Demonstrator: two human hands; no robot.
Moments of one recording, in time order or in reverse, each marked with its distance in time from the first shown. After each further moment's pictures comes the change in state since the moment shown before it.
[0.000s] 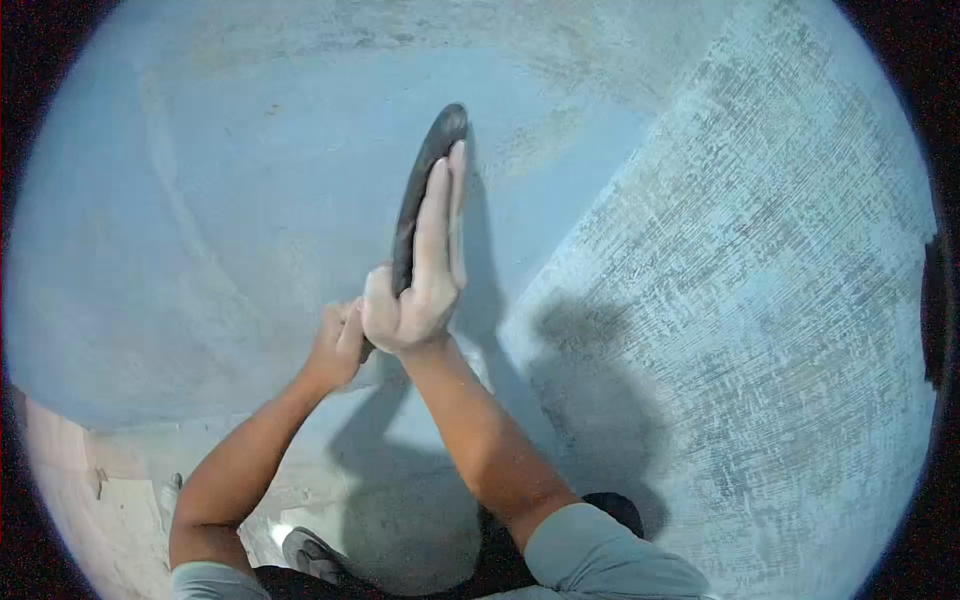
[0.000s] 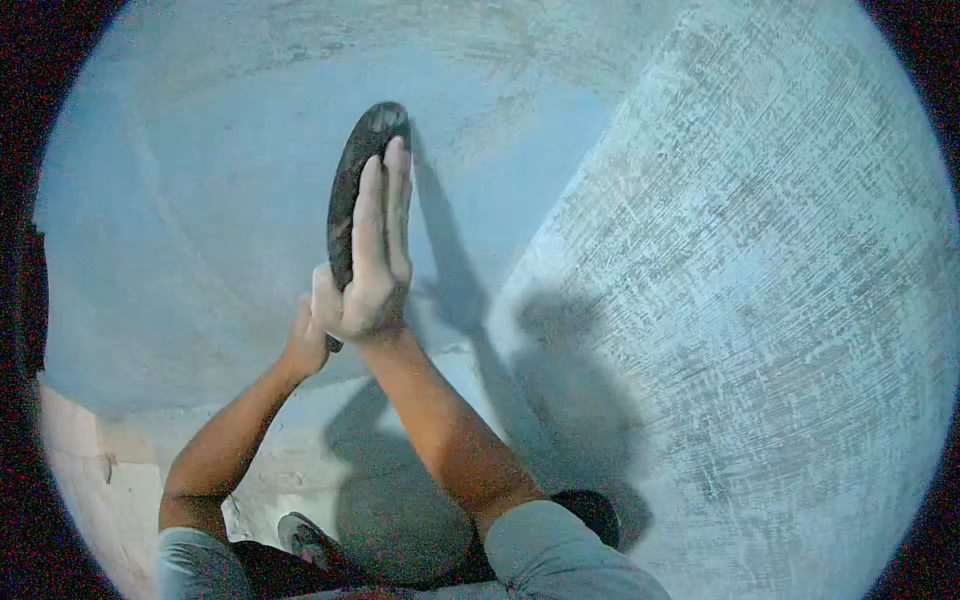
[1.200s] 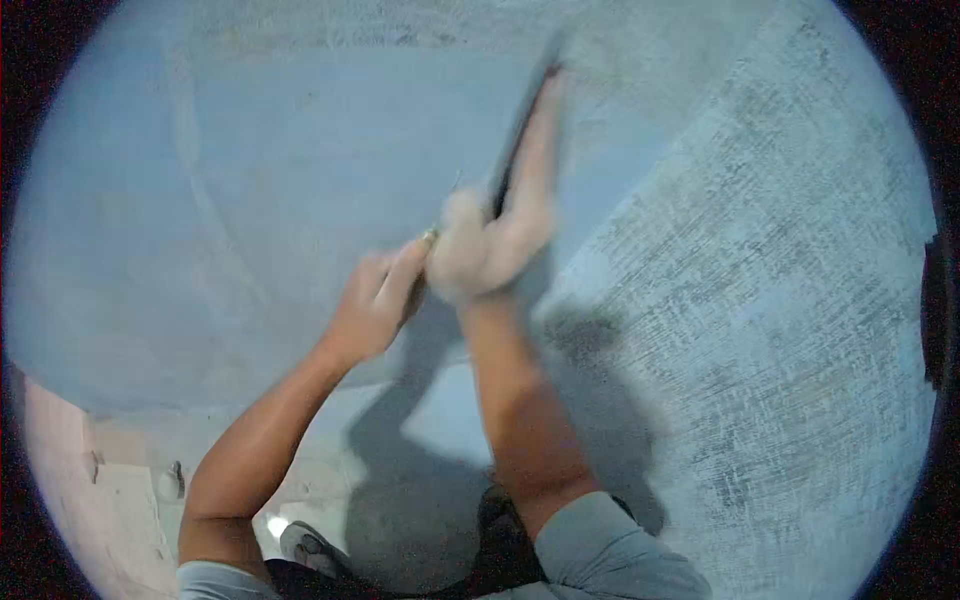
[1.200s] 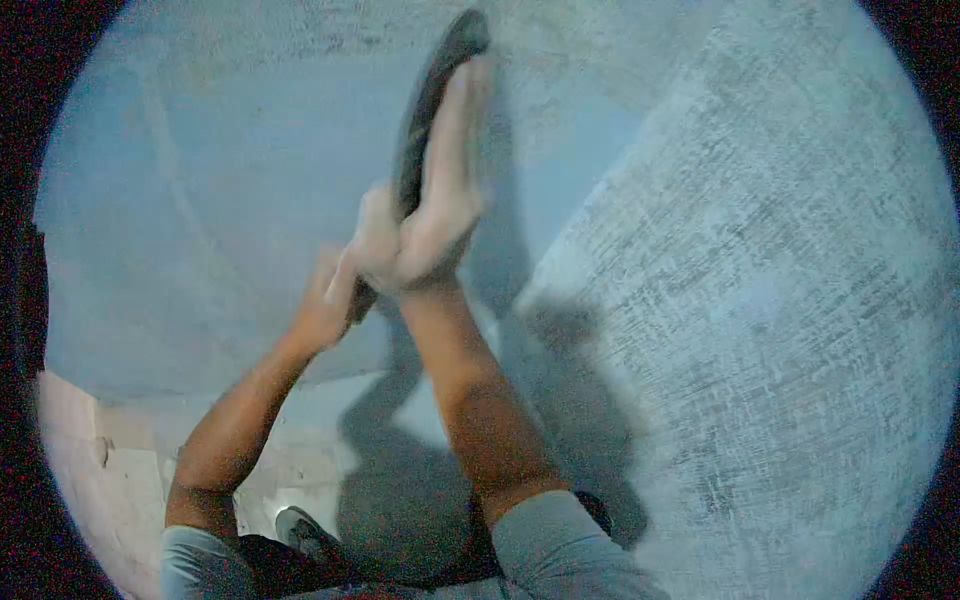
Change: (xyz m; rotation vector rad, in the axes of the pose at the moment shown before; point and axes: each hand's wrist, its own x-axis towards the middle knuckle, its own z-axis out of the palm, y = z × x) left_hand 0.034 0.088 0.025 0.080 0.055 0.075; right_hand 0.058 0.009 -0.012 -0.028 0.014 -0.065
